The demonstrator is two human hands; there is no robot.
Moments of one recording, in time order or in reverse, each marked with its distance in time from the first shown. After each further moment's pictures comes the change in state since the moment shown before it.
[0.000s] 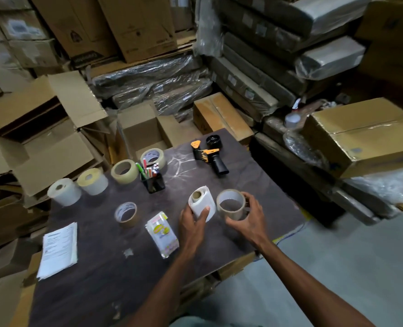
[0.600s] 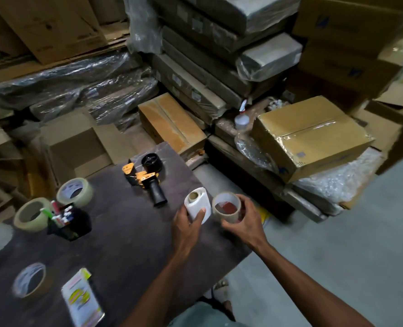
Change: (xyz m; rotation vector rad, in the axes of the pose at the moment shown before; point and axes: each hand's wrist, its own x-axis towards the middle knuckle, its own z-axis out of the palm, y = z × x) left_hand 0.066 0.060 0.204 0.078 -0.190 0.080; right_hand 0.122 0.103 -0.140 -0.058 0.074 0.107
